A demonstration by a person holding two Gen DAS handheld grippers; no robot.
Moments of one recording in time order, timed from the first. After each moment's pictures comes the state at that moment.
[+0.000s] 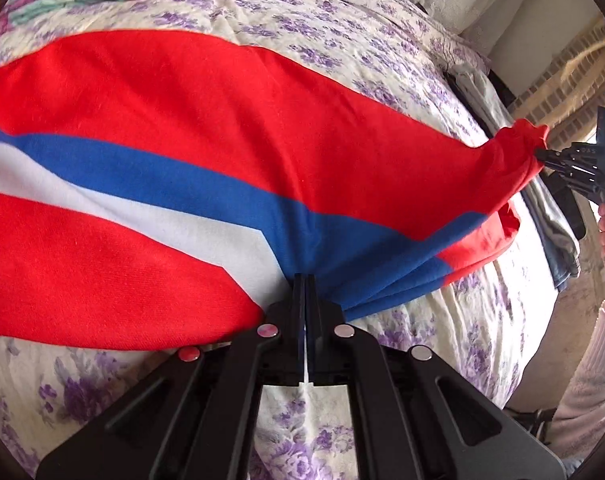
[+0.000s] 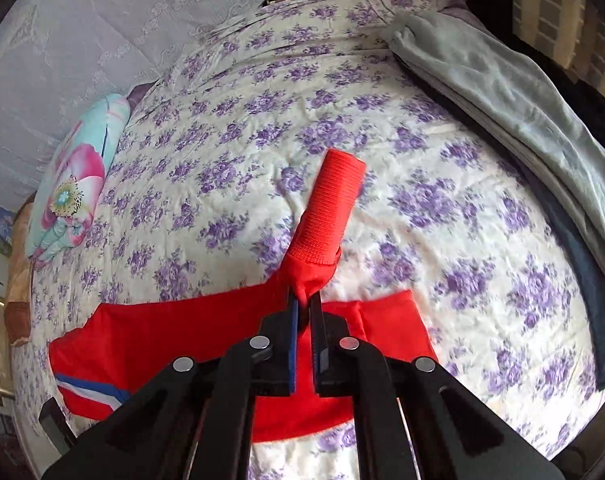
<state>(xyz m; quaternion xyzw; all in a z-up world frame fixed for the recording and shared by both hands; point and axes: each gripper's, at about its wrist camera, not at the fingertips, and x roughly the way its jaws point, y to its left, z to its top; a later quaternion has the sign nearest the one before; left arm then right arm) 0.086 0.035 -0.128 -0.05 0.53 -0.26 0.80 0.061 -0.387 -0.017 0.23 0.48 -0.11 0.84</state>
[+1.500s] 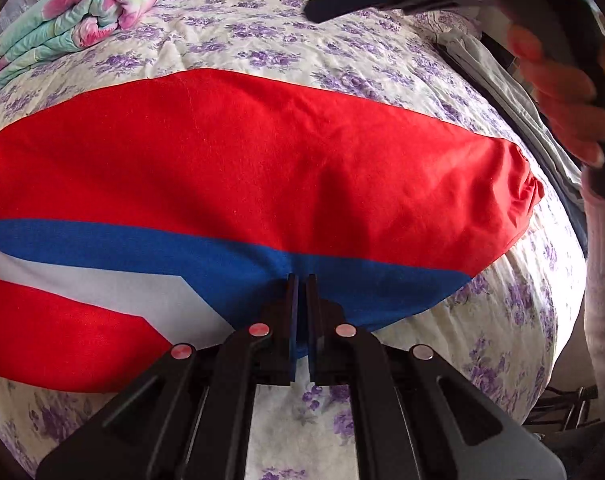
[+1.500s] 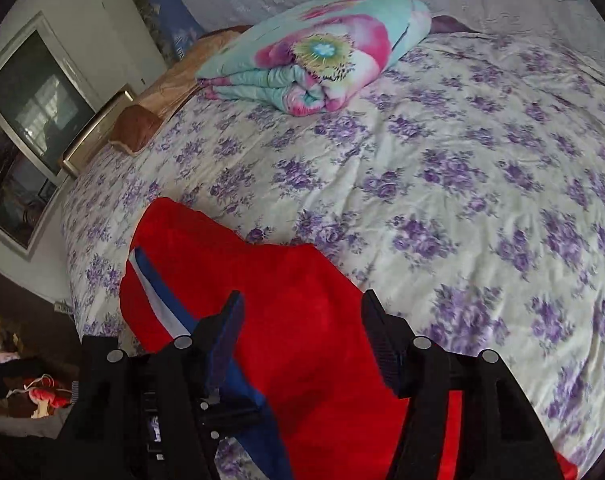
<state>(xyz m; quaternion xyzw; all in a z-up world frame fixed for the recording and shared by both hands) 0.090 -0.012 -0.127 0.01 0.51 -0.26 0.82 0.220 -0.097 -0.033 -0.03 0.52 0.30 0.80</state>
